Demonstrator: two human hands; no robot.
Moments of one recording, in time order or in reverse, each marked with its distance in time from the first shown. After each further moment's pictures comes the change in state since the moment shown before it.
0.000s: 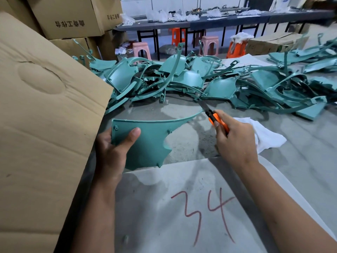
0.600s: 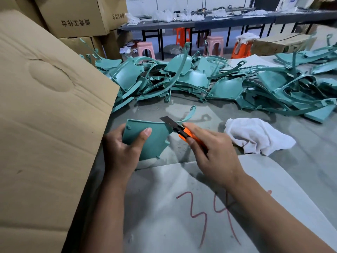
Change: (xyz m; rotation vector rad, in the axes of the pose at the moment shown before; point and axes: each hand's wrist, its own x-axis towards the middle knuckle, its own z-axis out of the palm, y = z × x) left_hand -0.001 -0.001 0.006 0.334 0.084 0.148; right_hand -0.026 -0.050 0.015 0.238 -0.130 -0.360
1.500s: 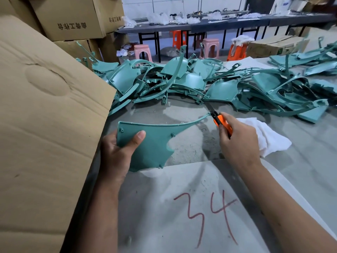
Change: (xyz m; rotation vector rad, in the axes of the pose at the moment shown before) left_hand 0.000 -0.004 -0.005 -0.279 -0.108 -0.189; right_hand 0.005 0.057 -0.026 -0.304 0.149 0.412
